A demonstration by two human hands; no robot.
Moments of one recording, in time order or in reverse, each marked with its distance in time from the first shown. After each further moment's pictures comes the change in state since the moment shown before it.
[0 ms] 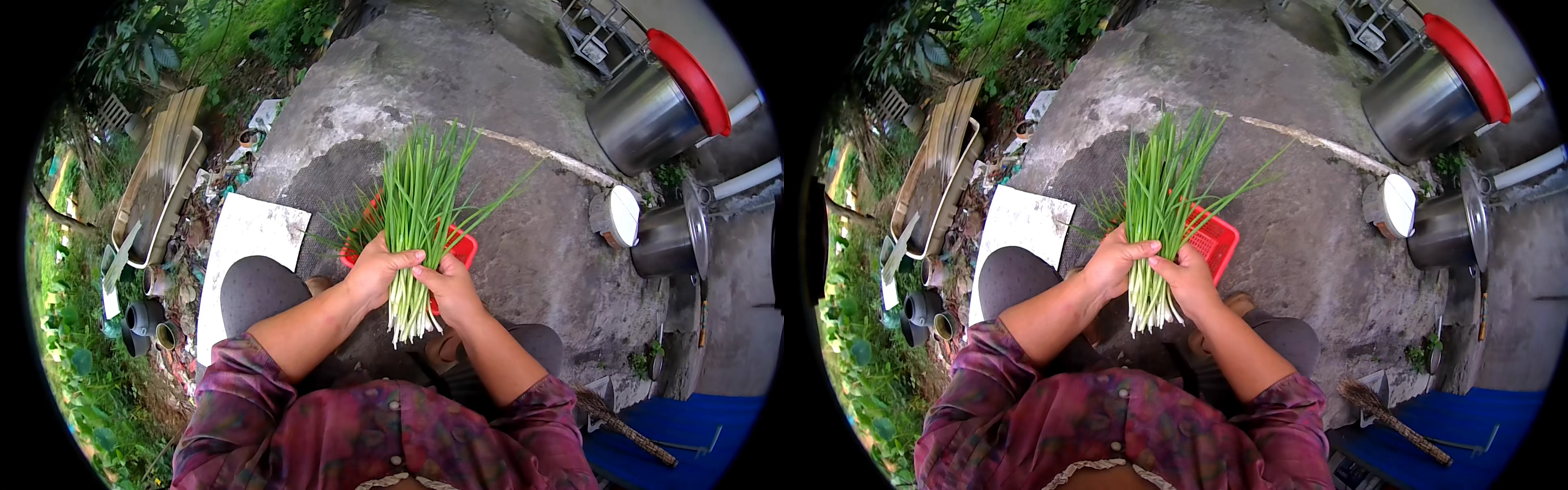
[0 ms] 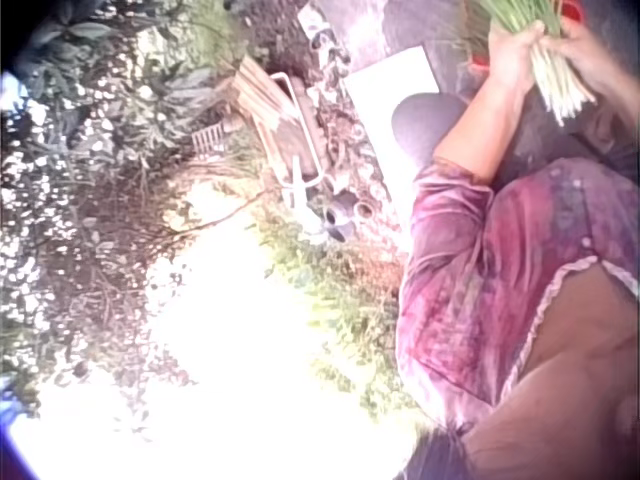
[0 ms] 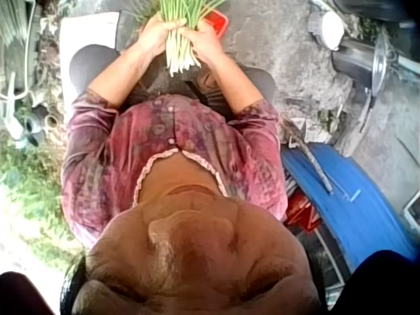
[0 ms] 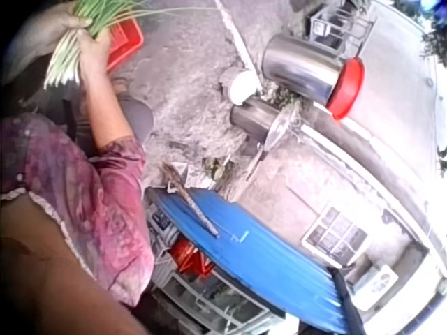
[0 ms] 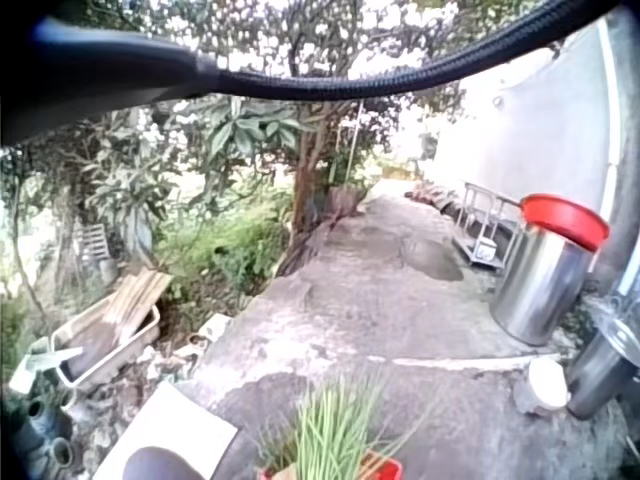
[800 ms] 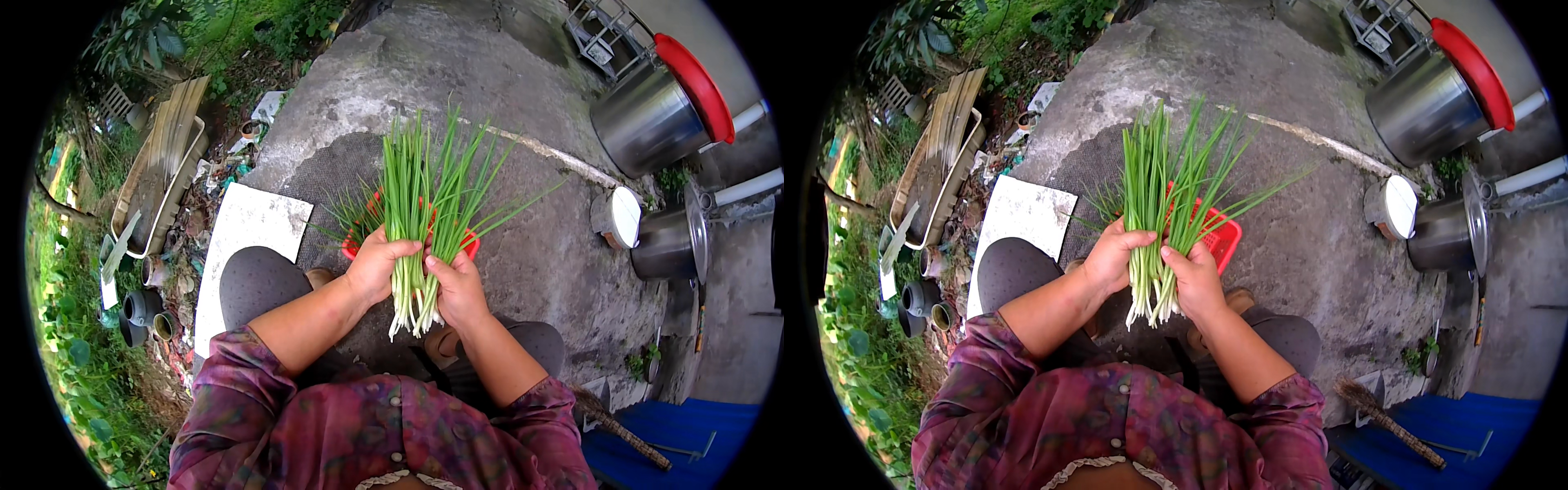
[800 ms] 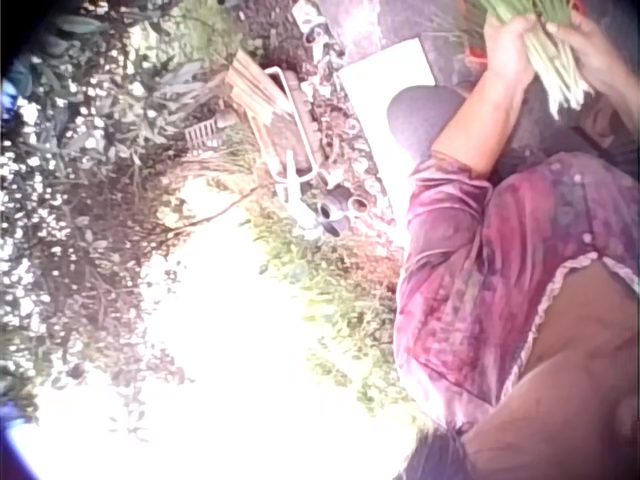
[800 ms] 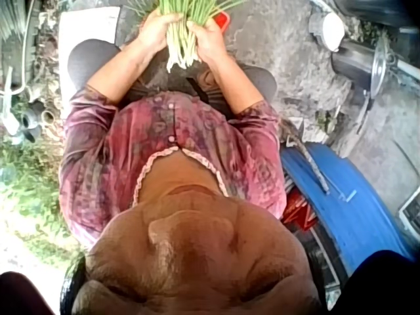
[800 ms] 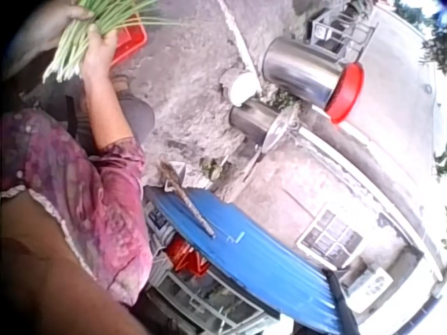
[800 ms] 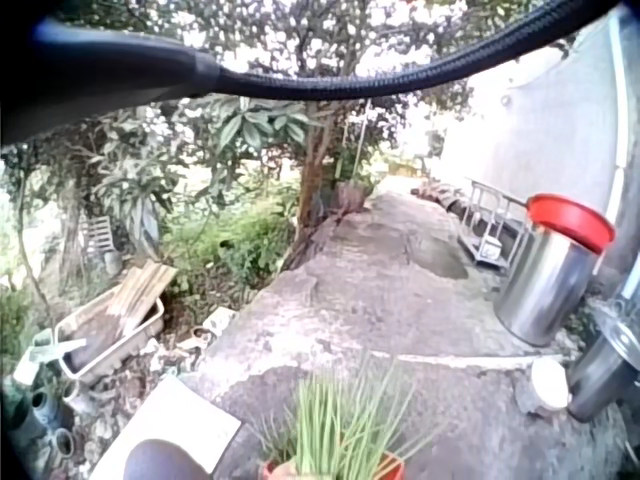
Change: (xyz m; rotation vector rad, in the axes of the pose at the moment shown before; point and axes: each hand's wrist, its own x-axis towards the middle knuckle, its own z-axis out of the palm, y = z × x) left_hand -0.004 0.003 -0.002 -0.108 0.036 -0.023; right_hand -0.006 0.006 0.004 0.234 0.013 -0.094
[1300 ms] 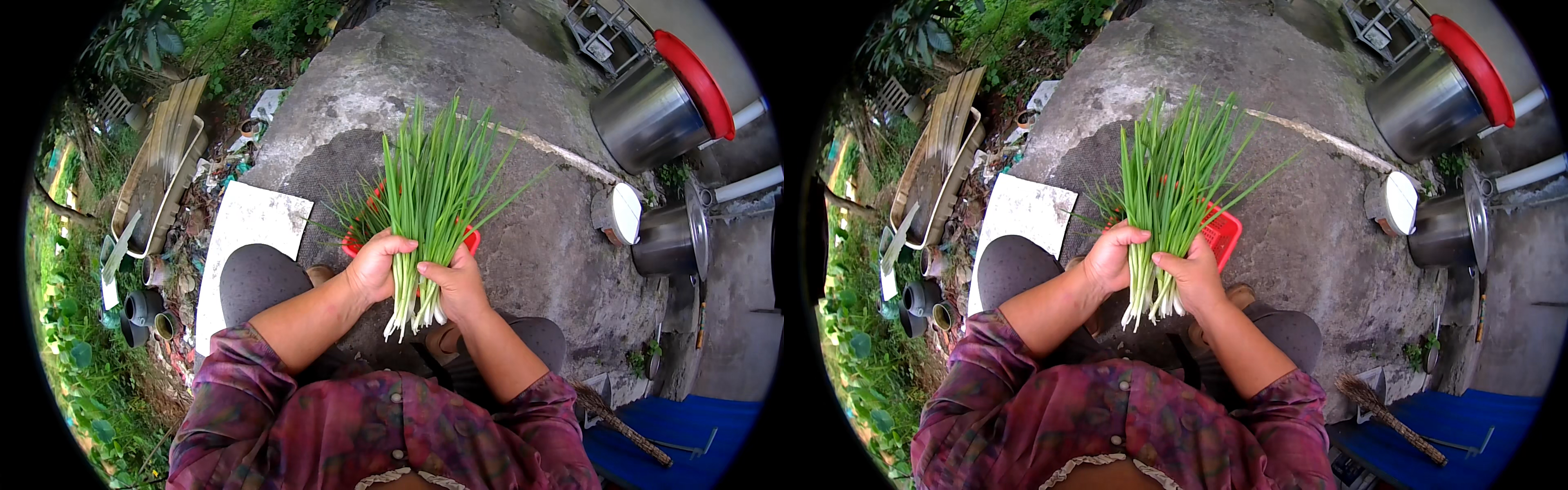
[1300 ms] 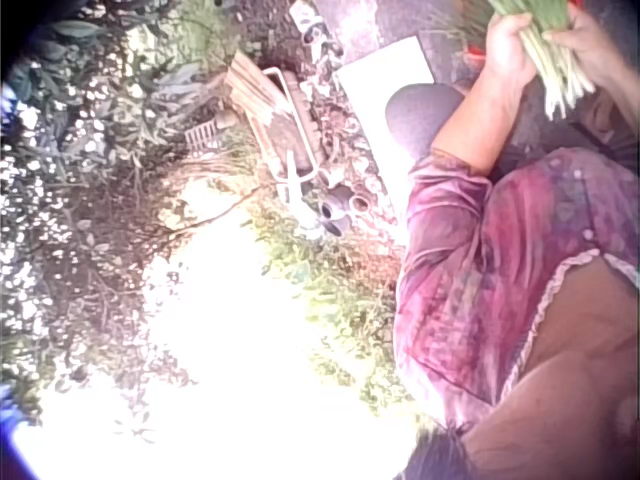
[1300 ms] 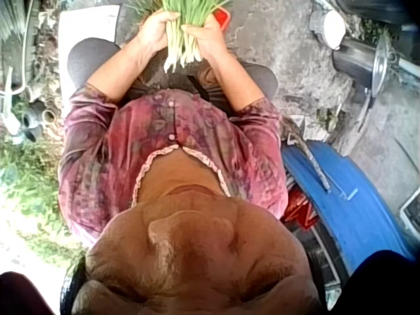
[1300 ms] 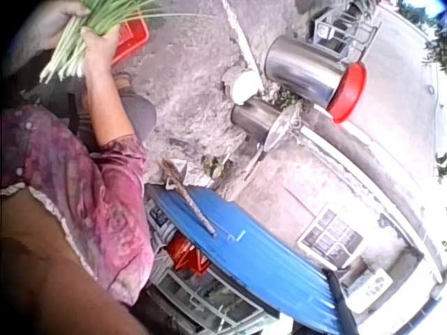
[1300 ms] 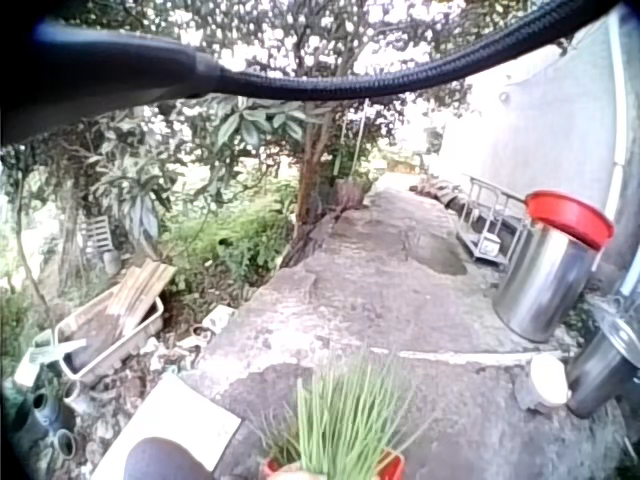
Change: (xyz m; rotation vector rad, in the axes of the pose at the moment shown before) left_hand -0.001 -0.003 -0.010 -0.182 -0.131 -0.146; right_hand 0.000 -0.008 0.008 -0.068 -0.002 0.005
